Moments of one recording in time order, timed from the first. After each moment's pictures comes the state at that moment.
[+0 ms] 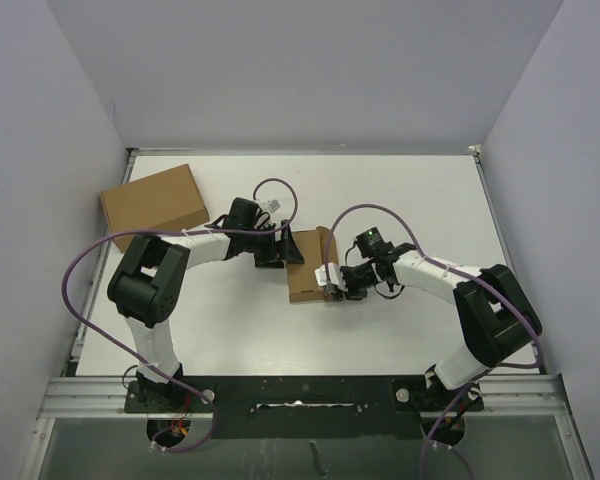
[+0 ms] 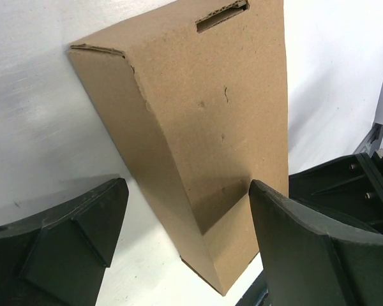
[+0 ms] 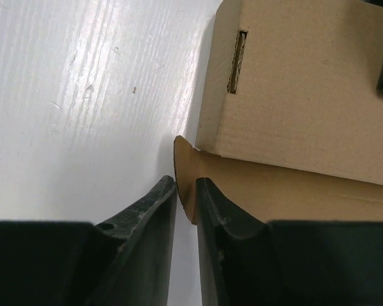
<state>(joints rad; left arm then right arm) -0.45 1.88 1.05 -0.05 0.56 -0.58 0.51 1.56 0.82 -0.43 -0.70 -1.24</state>
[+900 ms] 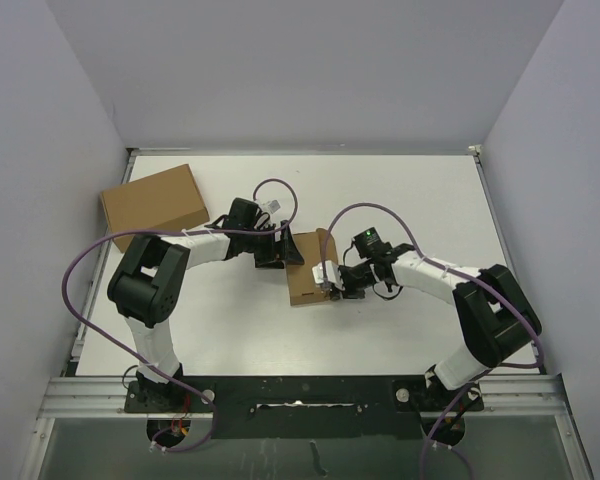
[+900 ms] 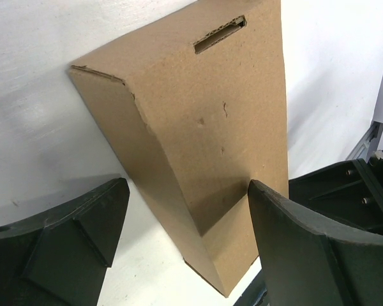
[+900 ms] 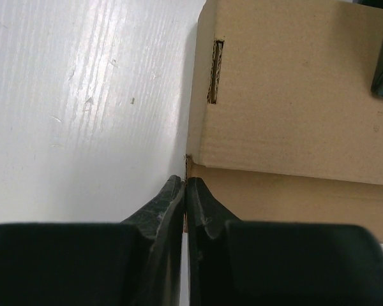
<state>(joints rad) -0.44 1.88 1.05 -0.05 0.57 -0.58 0.52 1.56 0.82 -0.41 -0.70 -1.17</state>
